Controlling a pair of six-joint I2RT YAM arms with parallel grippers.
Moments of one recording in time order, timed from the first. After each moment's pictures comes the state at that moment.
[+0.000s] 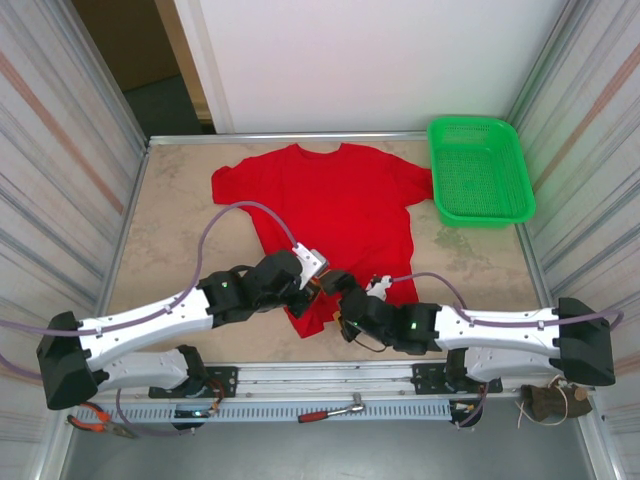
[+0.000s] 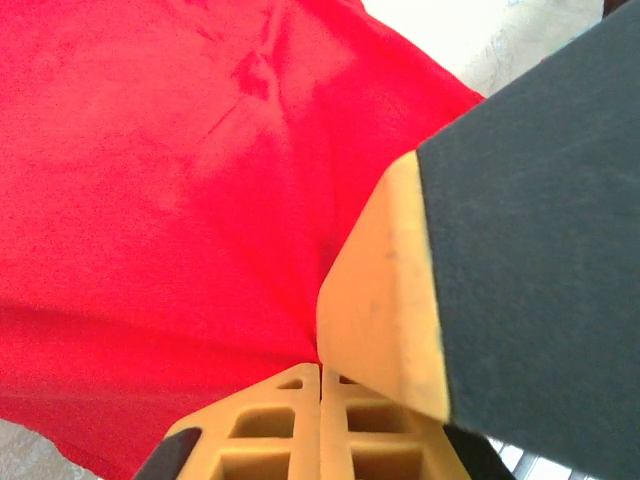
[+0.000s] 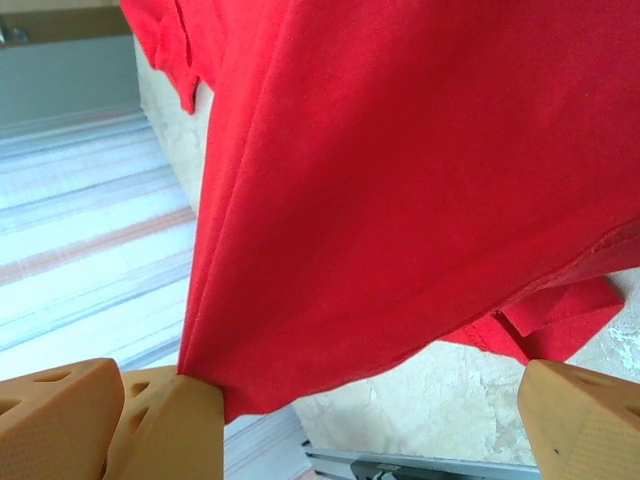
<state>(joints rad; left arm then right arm) -1.08 1.12 0.82 -0.45 -0.08 -0.24 1.32 1.10 0.59 -0.15 0.46 2.04</state>
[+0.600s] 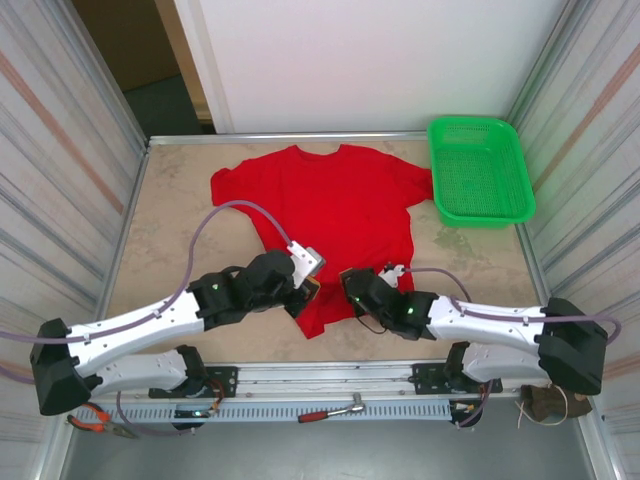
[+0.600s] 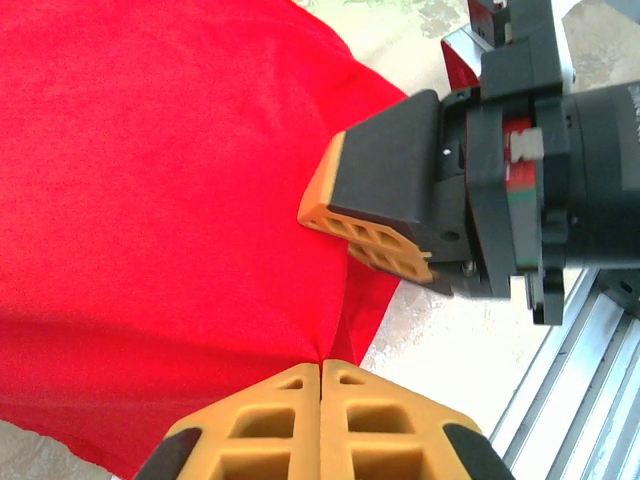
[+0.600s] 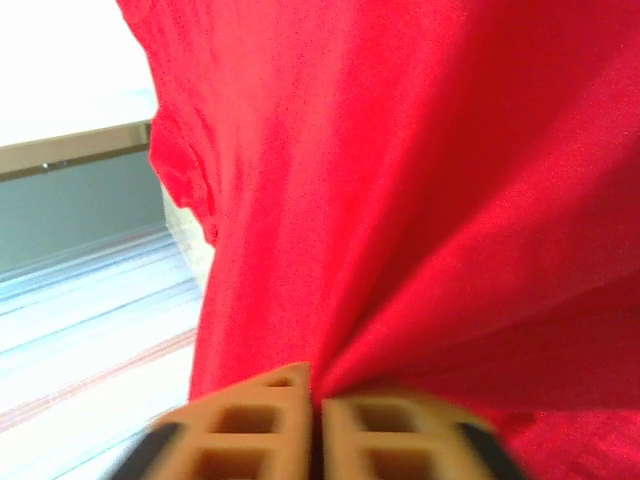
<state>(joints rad) -1.08 1.06 0.81 -0.44 -0.07 -0.23 1.12 1.14 0.55 -0.06 0.47 2.02</state>
